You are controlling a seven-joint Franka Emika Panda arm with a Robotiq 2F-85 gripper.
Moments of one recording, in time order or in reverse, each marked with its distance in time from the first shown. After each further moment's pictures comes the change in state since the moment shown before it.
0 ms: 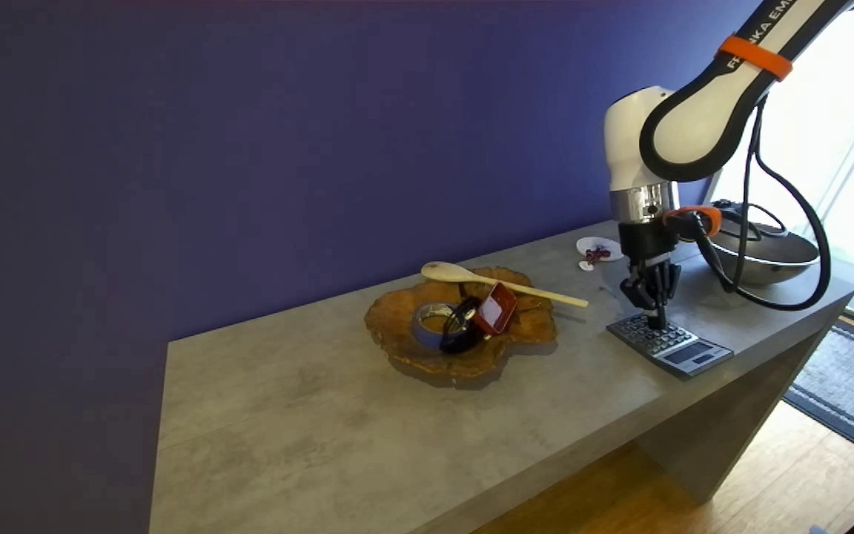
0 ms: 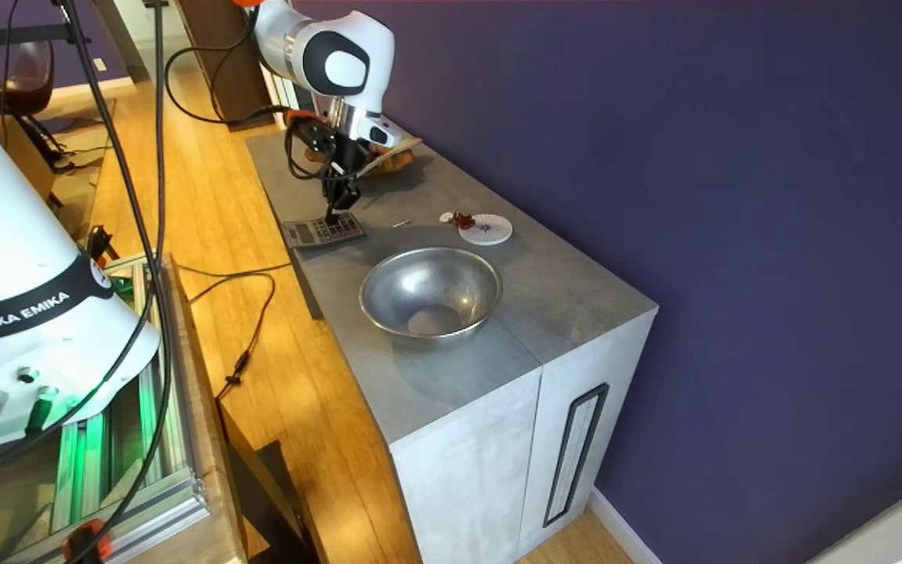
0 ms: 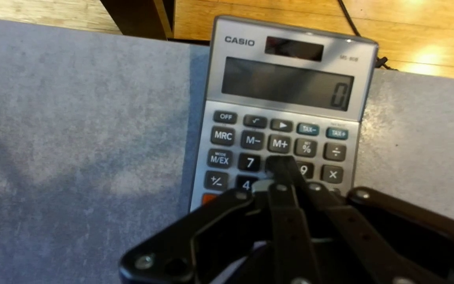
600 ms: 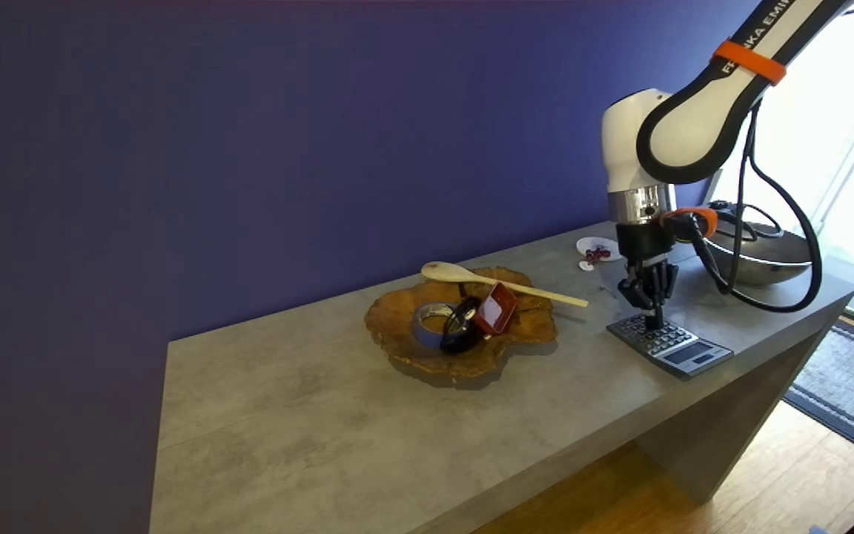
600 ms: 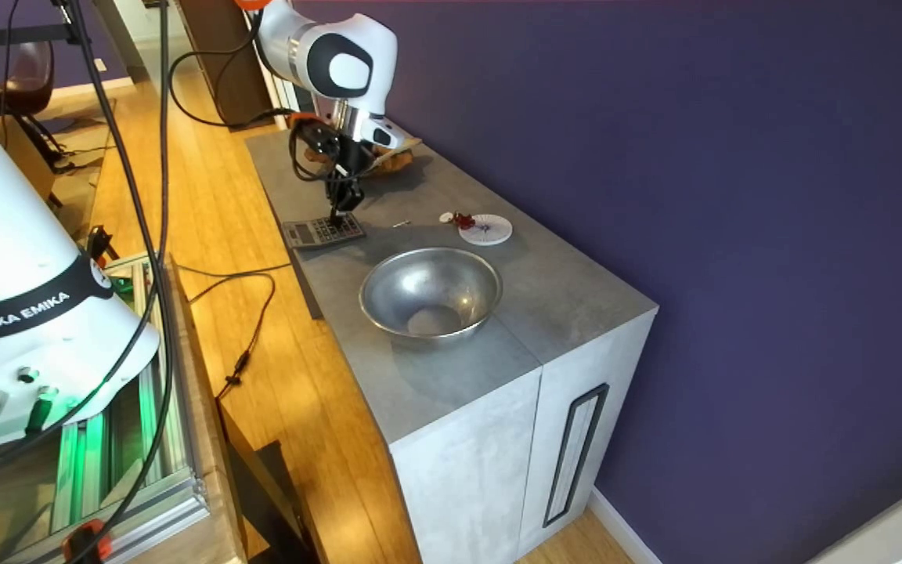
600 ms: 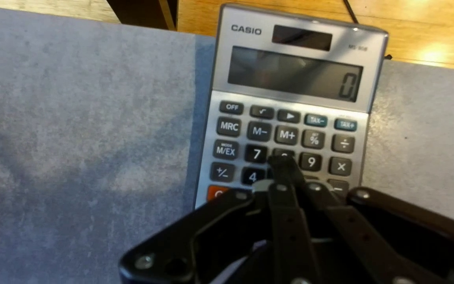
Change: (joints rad) arm 0.004 0.015 -0.011 0.014 -0.014 0.000 0.001
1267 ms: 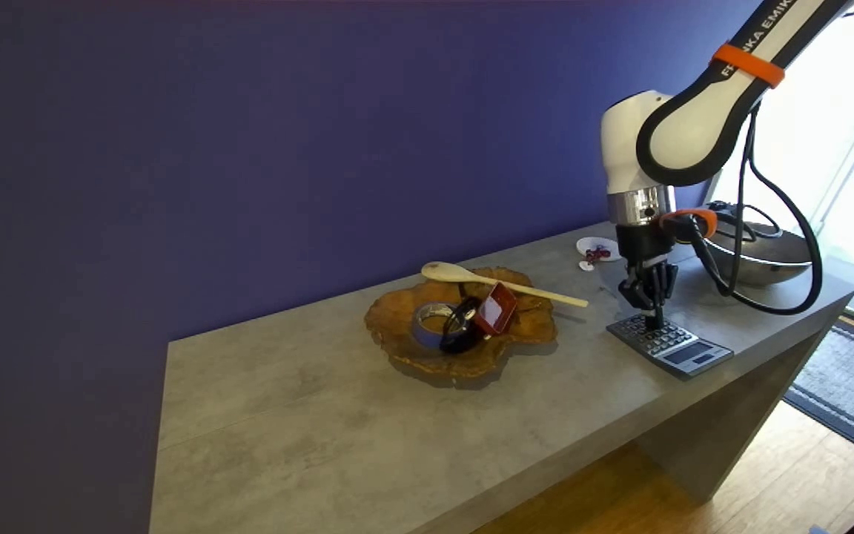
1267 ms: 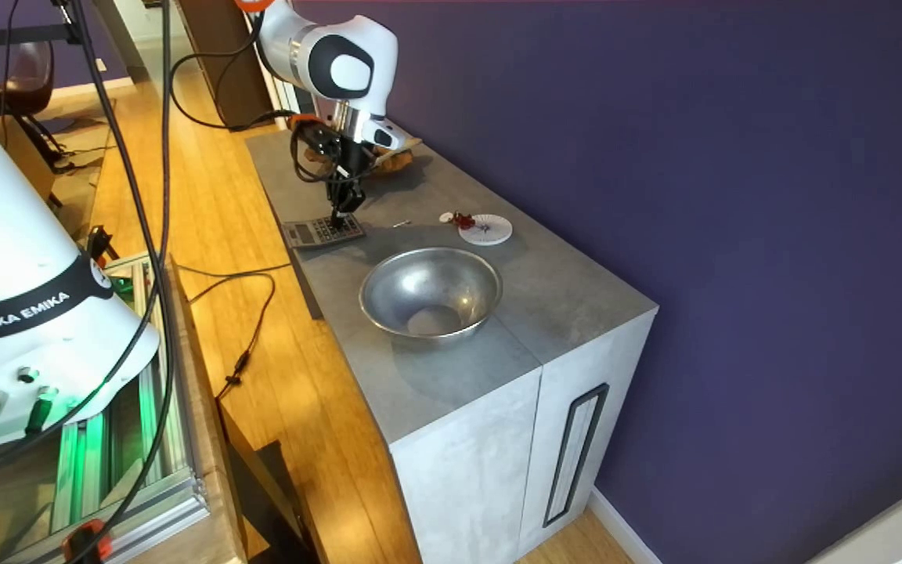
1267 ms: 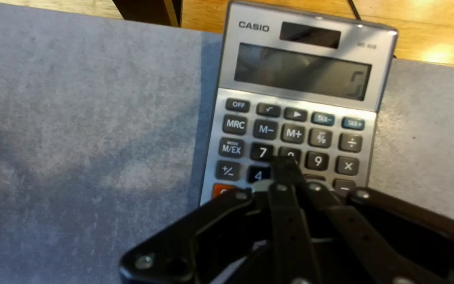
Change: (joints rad) arm 0.001 0.006 -0.003 0.004 -0.012 0.000 0.000
